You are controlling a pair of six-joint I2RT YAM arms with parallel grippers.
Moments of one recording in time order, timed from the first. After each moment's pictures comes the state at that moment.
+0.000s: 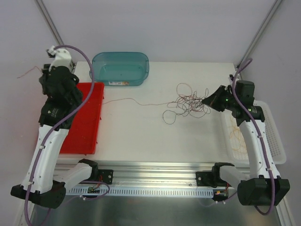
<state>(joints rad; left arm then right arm) -0.21 1.02 1.49 -0.44 -1.14 0.59 -0.06 1.05 1.10 -0.66 -0.45 0.57</state>
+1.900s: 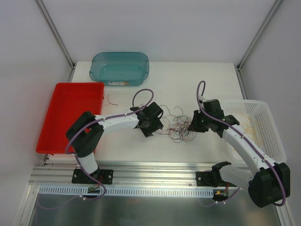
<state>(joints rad) -0.88 1.73 1.12 -0.53 -0.11 -1.38 0.36 1.08 0.78 -0.65 -0.20 0.40</state>
